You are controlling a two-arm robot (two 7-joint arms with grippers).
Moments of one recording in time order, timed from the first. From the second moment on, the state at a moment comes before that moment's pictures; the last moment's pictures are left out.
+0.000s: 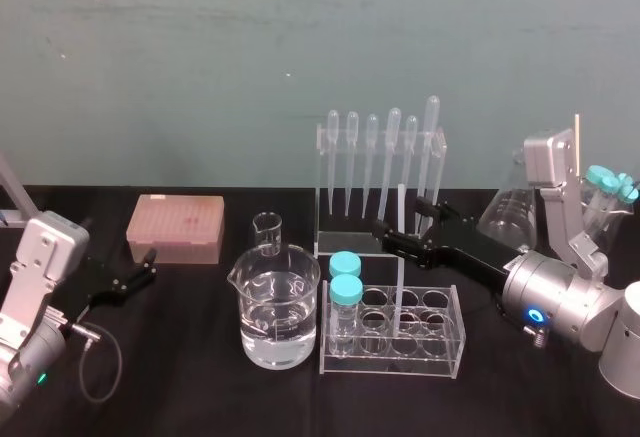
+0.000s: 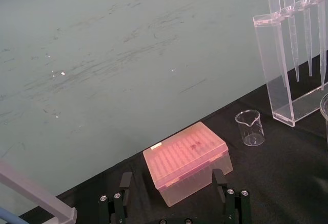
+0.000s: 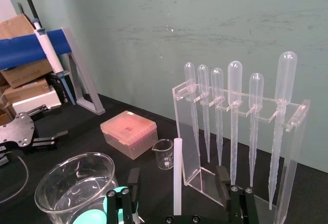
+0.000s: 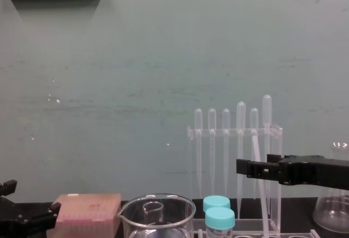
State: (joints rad) left arm -0.20 0.60 0.45 -1.41 -0.25 -0.12 0.03; right arm 0.36 0.45 -0.41 -1.40 0.57 0.15 0.43
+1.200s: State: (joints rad) left arm -0.20 0.60 0.45 -1.41 -0.25 -0.12 0.03; right arm 0.36 0.45 -0.41 -1.40 0.58 0.15 0.43
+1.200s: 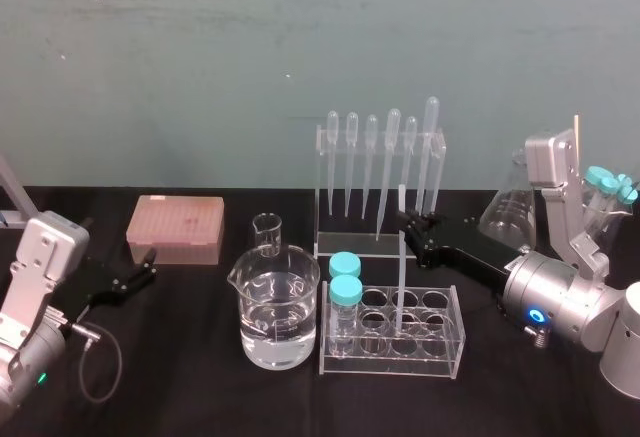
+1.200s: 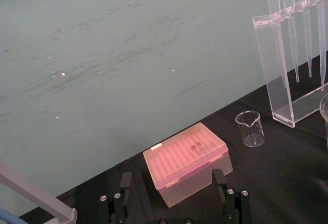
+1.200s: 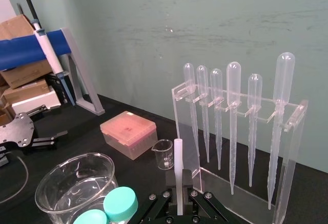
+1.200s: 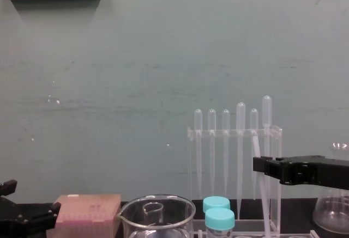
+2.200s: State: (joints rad) left arm -0.20 0.60 0.45 -1.41 -0.25 -0.12 0.03; right arm 0.29 0.50 -0.29 -1.63 0.58 0.02 0.45
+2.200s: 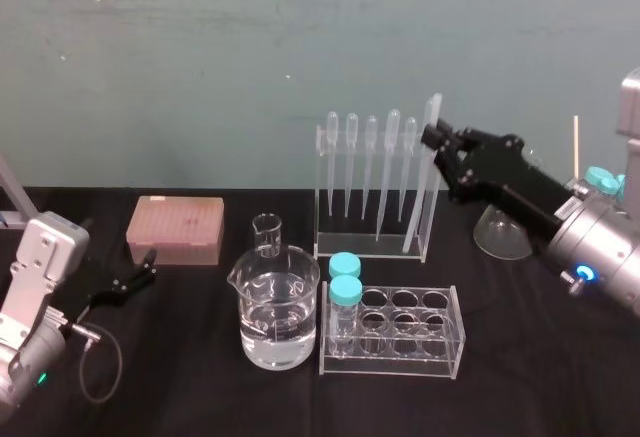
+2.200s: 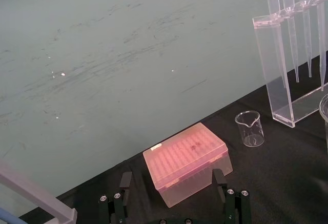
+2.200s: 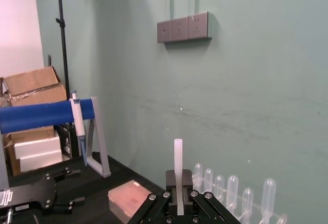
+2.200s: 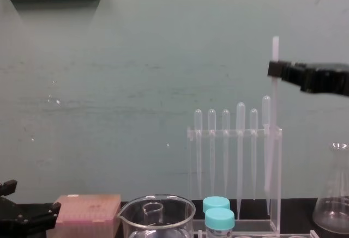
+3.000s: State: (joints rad) left arm -0.20 0.60 0.45 -1.41 -0.25 -0.12 0.03; right arm 0.29 0.54 -0.28 -1.67 0.58 0.01 0.47
